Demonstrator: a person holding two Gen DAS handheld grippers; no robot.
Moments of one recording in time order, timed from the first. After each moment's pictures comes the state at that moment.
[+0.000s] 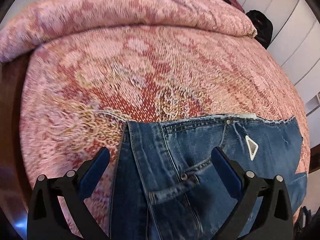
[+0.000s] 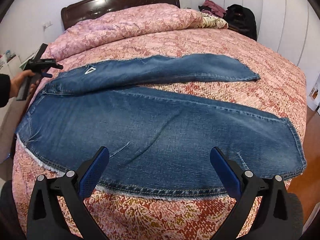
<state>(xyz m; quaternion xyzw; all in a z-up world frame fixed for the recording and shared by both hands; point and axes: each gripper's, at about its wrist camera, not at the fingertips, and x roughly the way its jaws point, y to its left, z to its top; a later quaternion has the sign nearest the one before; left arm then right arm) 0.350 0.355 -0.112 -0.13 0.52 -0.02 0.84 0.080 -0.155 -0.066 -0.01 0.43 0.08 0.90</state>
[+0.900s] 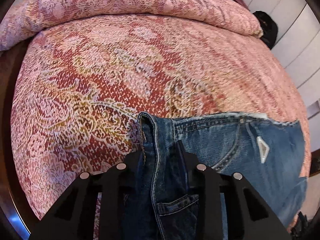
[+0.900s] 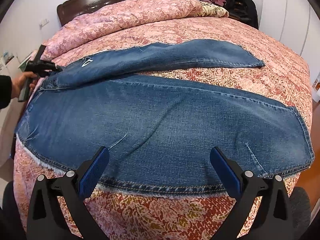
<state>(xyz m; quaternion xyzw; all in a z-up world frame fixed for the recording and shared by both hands) 0.349 0.355 -0.135 -0.13 0.53 0.00 0.84 0.089 -0.162 -0.082 0.00 0.45 0.09 0.89</state>
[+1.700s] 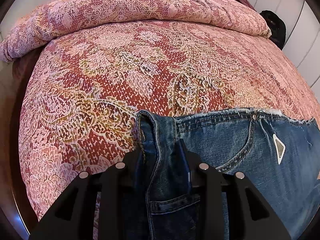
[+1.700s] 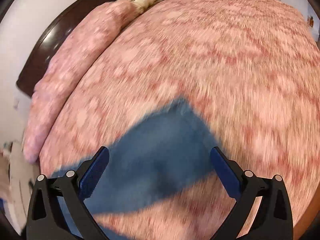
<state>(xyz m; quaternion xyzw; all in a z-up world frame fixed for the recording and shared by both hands) 0.339 0.336 -0.143 -0.10 0.50 0.05 0.86 0.430 -0.406 -0.042 0.22 0.52 0.02 0.82</state>
